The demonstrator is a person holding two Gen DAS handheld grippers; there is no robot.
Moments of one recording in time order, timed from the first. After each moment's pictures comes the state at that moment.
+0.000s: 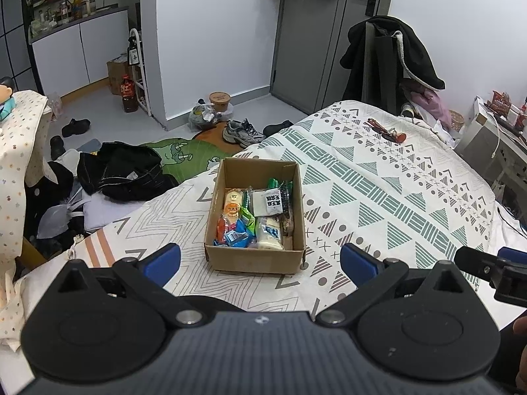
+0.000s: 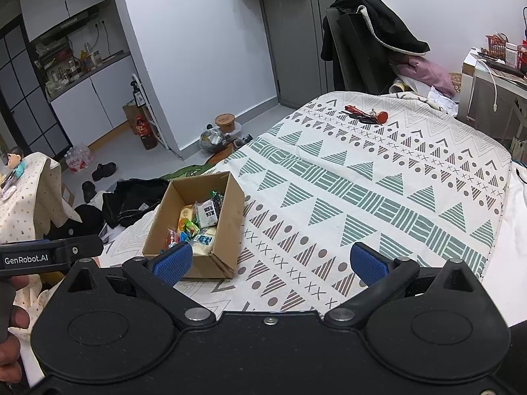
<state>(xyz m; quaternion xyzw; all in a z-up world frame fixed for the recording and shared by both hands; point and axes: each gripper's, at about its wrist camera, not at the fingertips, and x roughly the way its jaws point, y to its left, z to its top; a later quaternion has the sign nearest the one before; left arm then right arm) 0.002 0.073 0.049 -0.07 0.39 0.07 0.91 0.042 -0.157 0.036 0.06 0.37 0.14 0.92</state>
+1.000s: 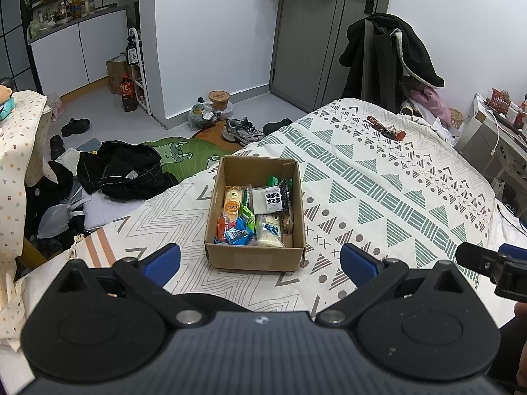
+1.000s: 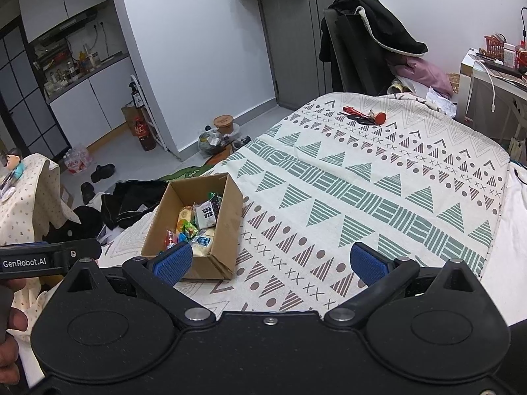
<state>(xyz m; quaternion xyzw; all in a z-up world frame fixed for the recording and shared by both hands) 0.000 0.074 0.049 -0.07 0.40 0.06 0.91 0.043 -0.160 0.036 0.06 0.37 0.14 0.92</state>
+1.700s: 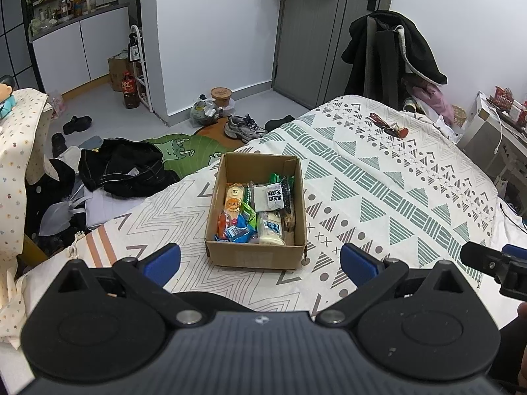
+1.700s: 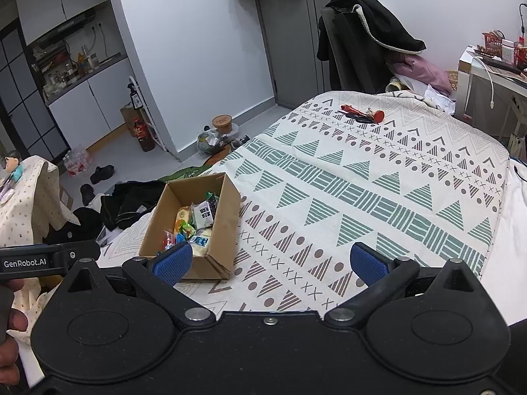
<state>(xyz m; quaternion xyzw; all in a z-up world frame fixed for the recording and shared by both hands) -0.001 0.073 0.042 -0.07 0.40 0.07 0.91 0.044 -0.161 0.036 0.06 0.37 0.14 0.92</state>
